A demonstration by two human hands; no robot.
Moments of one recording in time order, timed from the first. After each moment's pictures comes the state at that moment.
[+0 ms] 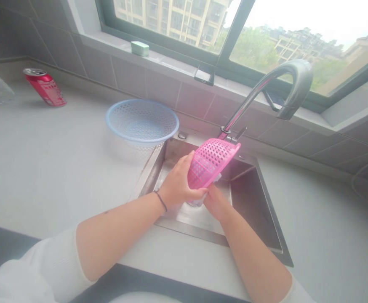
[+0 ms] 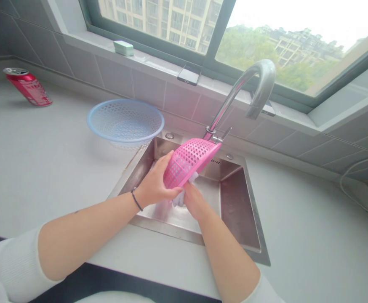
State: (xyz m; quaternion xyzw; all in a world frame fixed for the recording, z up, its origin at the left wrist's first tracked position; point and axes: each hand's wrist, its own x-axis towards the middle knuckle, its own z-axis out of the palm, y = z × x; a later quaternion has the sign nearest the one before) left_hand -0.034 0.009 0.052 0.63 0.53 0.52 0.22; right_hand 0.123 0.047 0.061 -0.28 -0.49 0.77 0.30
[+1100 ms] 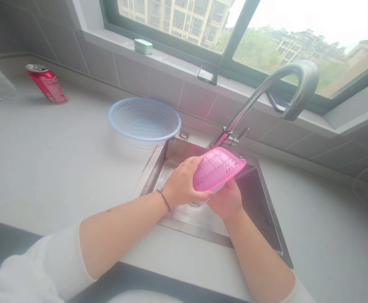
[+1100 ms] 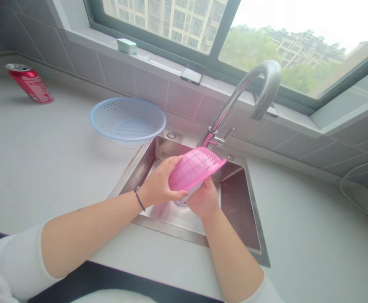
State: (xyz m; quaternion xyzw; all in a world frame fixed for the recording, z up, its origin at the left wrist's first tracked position) left_hand -0.031 0.008 0.061 0.67 0.52 0.49 0.21; right_hand 0.128 0.053 0.069 -0.26 -0.40 0.80 0.36
